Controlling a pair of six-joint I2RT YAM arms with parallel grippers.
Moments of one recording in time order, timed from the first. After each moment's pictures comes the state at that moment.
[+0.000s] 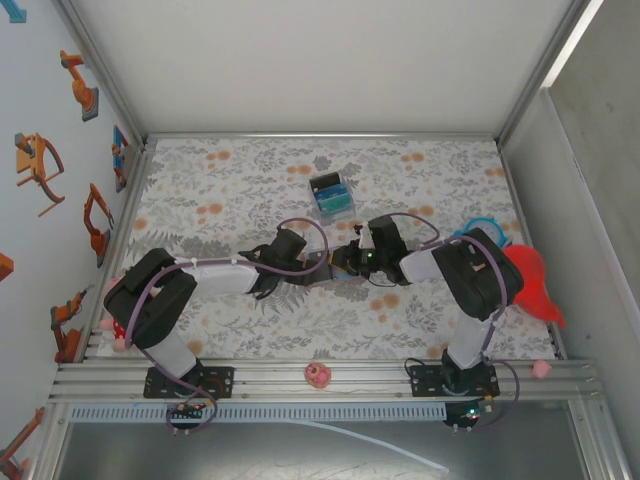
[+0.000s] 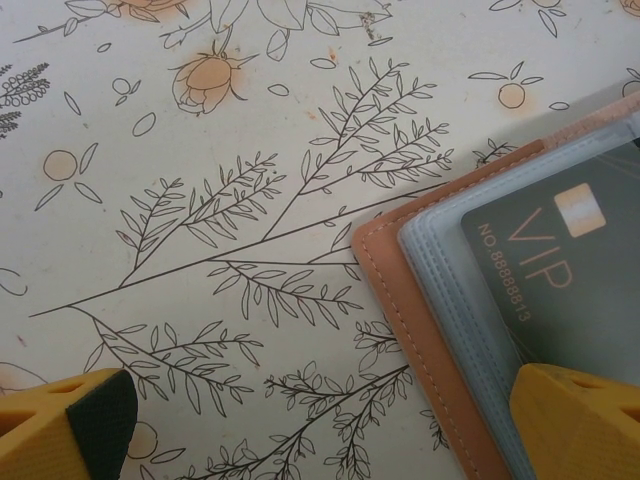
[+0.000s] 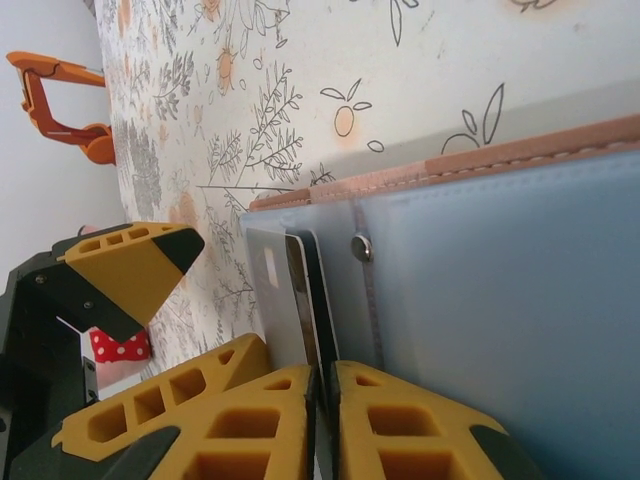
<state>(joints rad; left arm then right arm) -0.84 1.66 0.77 -0.10 -0.24 -0.41 0.52 1.82 0.67 0.45 -0.66 0.96</state>
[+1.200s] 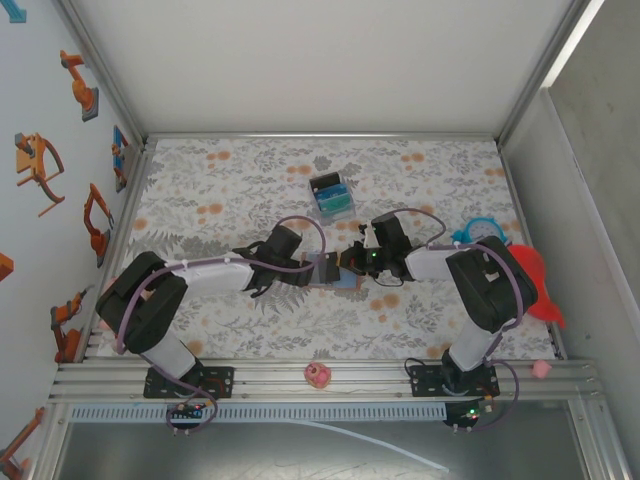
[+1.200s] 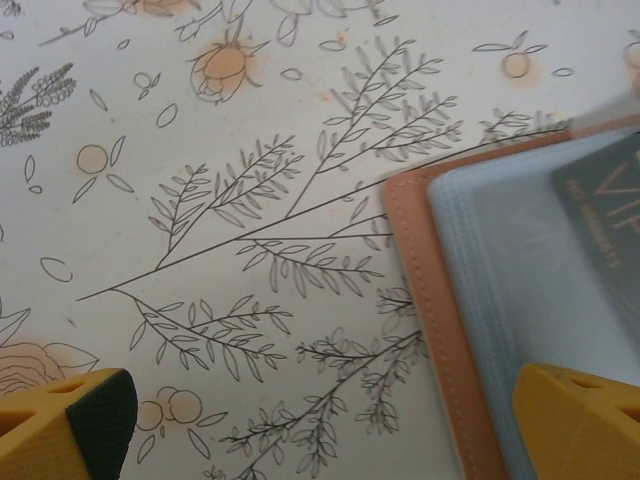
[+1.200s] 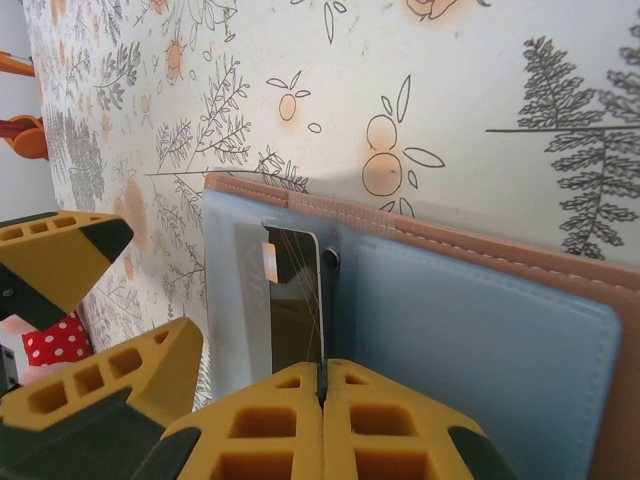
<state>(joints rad) -0.82 1.61 0.79 -0.19 -0.22 -0.33 0.51 1.72 0.70 0.18 -0.59 0.82</state>
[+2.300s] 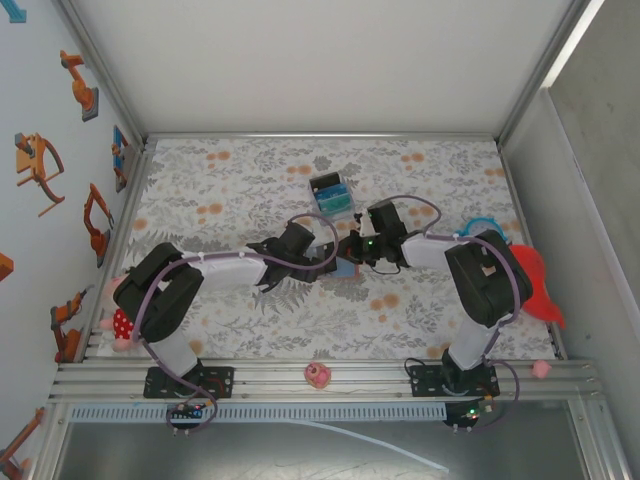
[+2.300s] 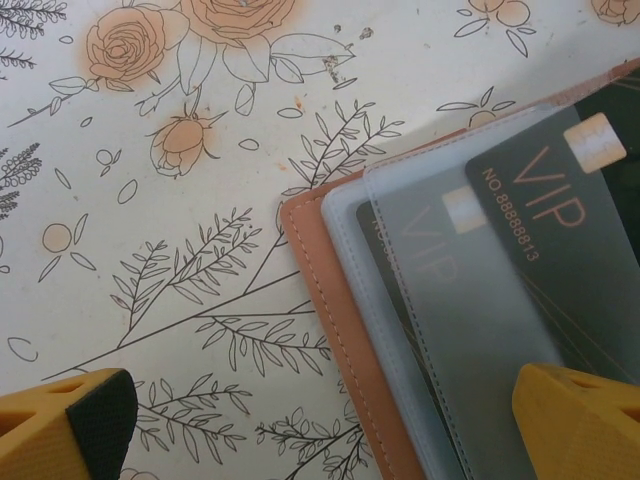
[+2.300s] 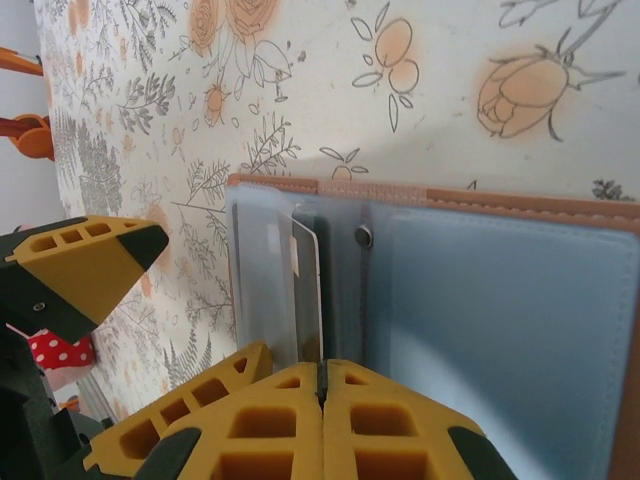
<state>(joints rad) -0.85 1.71 0.88 -0.19 -0.29 -0.32 0.49 1.76 0.83 0.07 -0.61 0.77</state>
